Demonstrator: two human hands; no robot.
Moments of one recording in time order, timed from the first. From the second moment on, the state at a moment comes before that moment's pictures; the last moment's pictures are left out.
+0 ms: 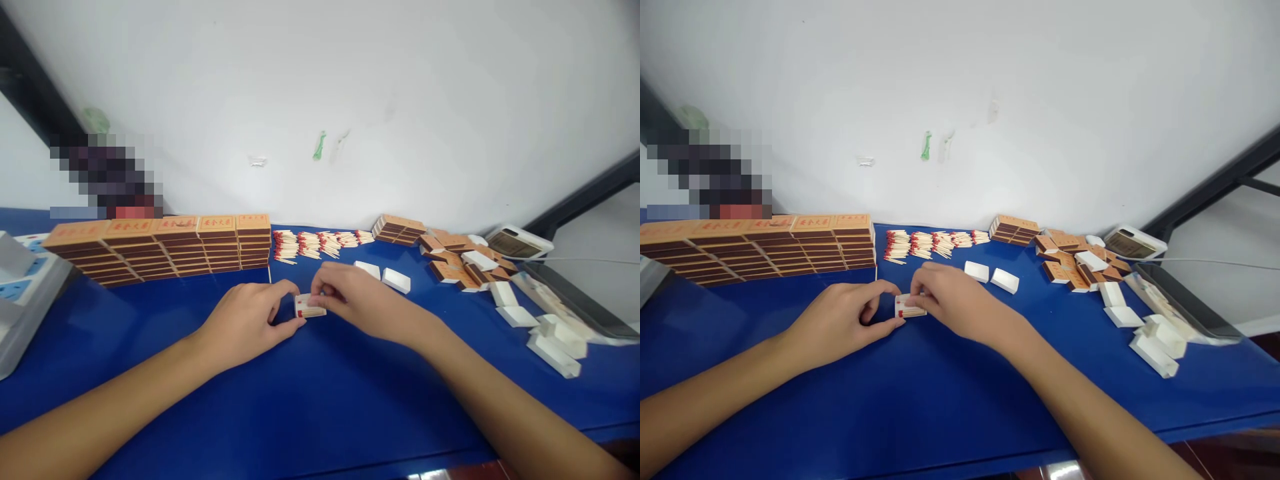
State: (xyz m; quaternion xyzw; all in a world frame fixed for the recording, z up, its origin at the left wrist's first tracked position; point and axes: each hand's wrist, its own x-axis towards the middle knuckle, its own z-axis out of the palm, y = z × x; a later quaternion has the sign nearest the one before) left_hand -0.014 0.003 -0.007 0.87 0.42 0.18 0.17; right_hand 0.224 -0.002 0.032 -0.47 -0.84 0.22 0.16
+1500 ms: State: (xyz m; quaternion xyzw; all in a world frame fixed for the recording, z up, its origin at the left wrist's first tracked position) left_hand -0.017 -0.004 -0.005 0.95 0.25 0.16 0.12; right_hand 0.170 0.046 0.025 -0.59 -0.79 0.16 0.08
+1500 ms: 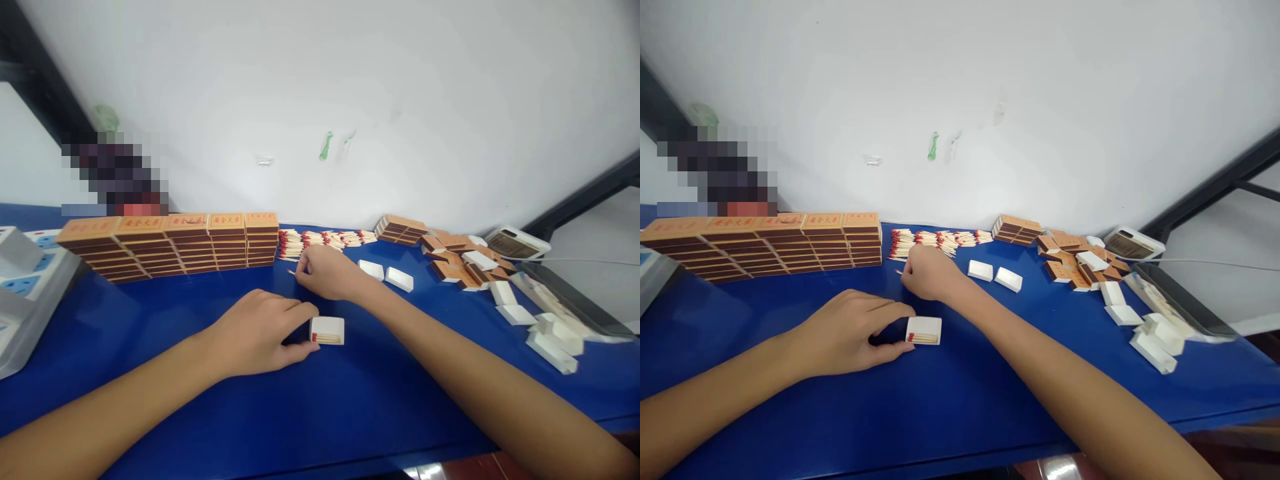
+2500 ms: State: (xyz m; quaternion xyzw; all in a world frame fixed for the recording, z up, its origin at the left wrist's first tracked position) left_hand -0.018 0.002 -0.007 0.90 0.37 0.19 0.14; right_hand 0.220 0.038 0.016 -0.48 -0.83 0.16 0.23
